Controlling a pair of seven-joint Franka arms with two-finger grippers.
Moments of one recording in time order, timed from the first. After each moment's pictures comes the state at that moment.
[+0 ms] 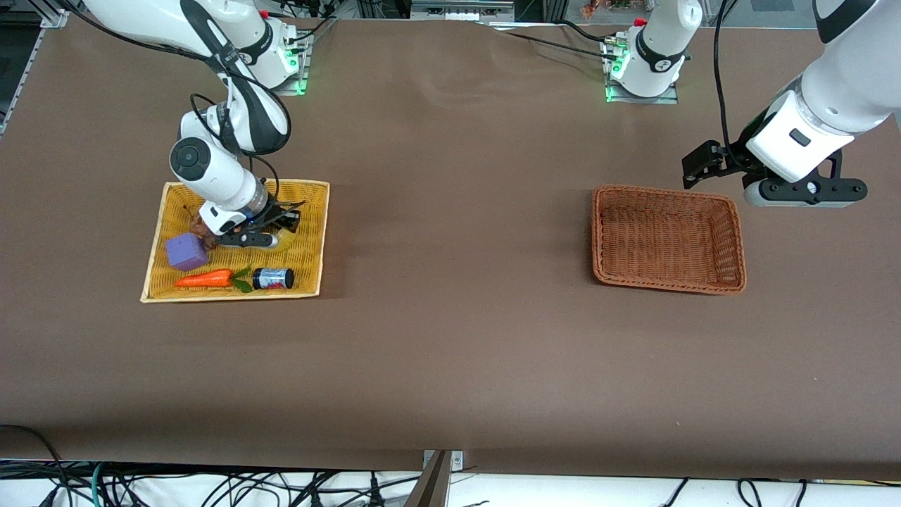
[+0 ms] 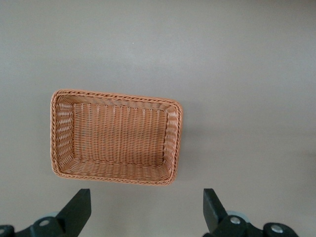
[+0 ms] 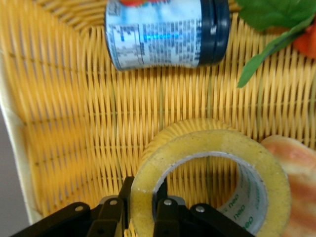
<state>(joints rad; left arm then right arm) 0.02 0.07 -0.21 -1.55 -0.04 1.56 -0.22 -0.06 0.28 0.30 -2.33 0.00 2.59 0.28</state>
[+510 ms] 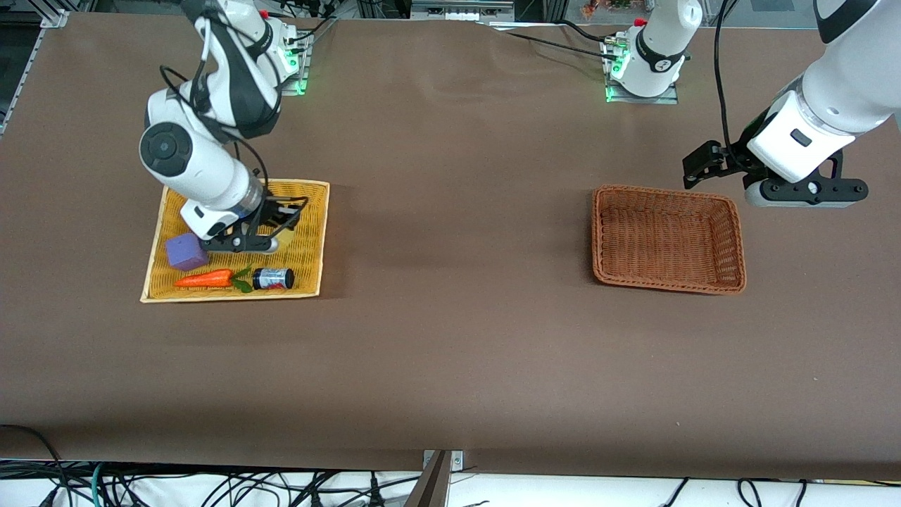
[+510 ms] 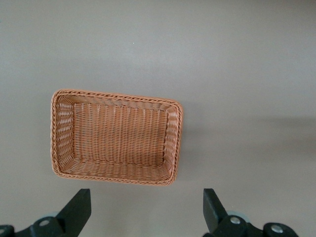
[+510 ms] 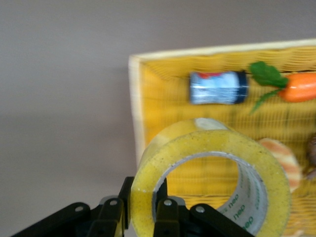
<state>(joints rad) 0.02 0.07 -0.21 -1.55 -0.04 1.56 -0.22 -0.05 0.21 0.43 -1.96 0.00 2.12 0.43</state>
